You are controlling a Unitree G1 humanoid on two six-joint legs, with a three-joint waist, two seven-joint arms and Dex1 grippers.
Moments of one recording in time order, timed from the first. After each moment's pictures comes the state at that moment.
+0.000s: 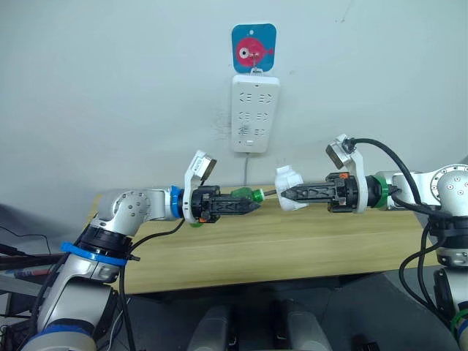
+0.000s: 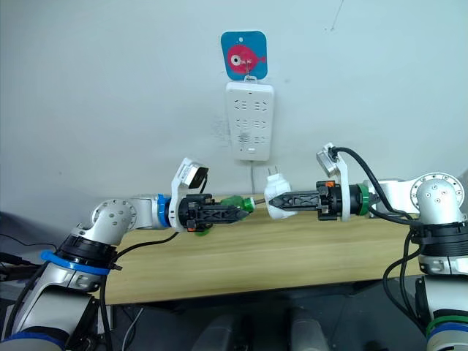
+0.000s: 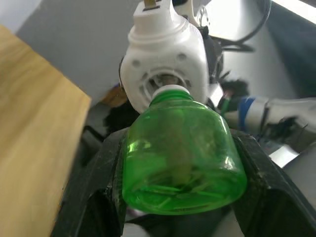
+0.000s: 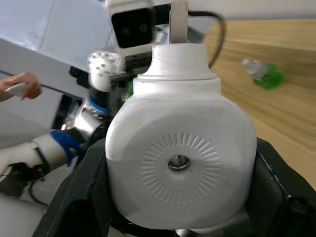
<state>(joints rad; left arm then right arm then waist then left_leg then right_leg) -0.59 0.68 -0.15 0.12 -1.18 1.11 -1.11 -0.72 -0.74 -0.02 0.14 1.53 1.47 0.37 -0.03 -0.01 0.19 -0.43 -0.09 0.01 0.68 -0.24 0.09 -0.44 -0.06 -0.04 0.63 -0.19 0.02</state>
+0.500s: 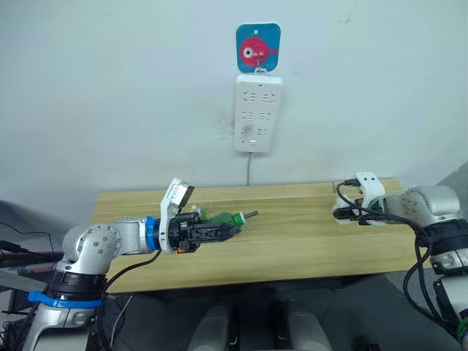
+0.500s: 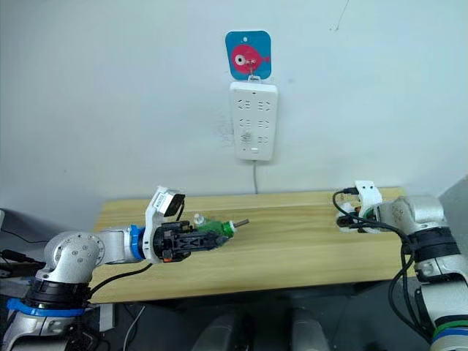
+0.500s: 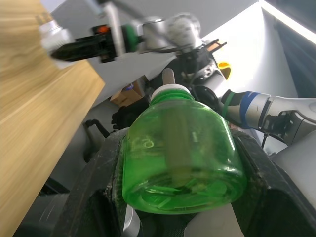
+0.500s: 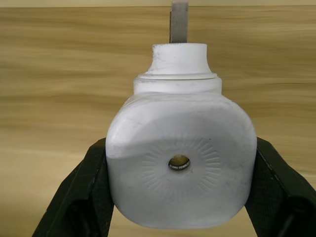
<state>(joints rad) -0.33 0.66 0.04 -0.13 -1.21 1.19 -0.97 -0.72 -0.71 0.20 0.46 0.61 1.16 0.20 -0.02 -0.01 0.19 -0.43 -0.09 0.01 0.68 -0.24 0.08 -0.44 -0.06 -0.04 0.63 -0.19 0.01</state>
